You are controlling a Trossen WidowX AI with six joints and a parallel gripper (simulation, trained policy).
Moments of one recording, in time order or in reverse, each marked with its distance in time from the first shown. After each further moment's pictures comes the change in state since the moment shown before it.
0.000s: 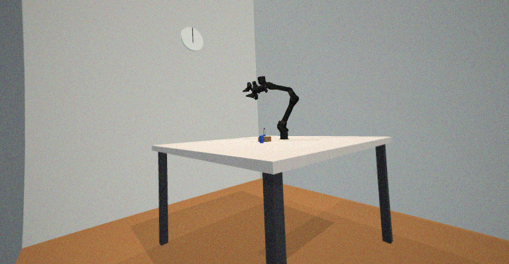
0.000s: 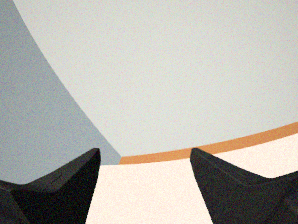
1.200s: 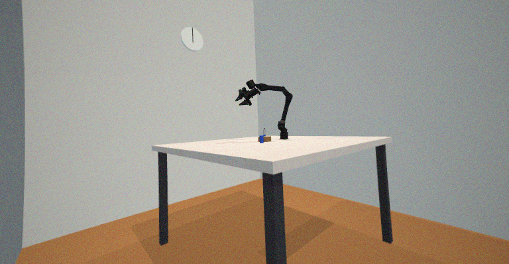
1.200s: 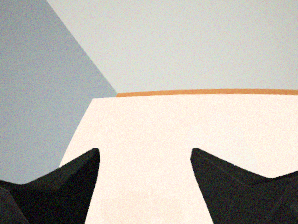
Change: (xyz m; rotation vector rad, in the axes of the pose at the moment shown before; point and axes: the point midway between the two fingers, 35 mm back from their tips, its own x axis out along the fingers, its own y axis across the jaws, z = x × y) arm 0.047 0.037 -0.109 -0.054 0.379 -0.023
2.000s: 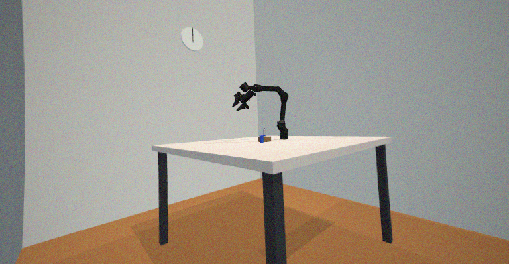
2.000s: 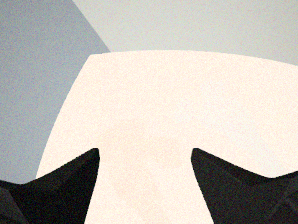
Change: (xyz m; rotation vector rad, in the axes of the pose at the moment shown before) arm 0.036 0.034 -0.066 -0.030 0.218 -0.042
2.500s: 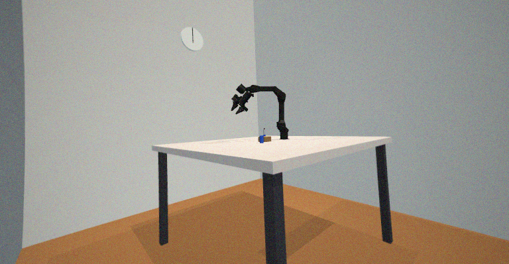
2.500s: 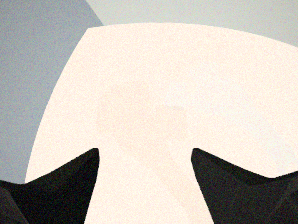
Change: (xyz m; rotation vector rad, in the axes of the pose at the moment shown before) arm 0.023 0.023 -0.039 -0.017 0.119 -0.037
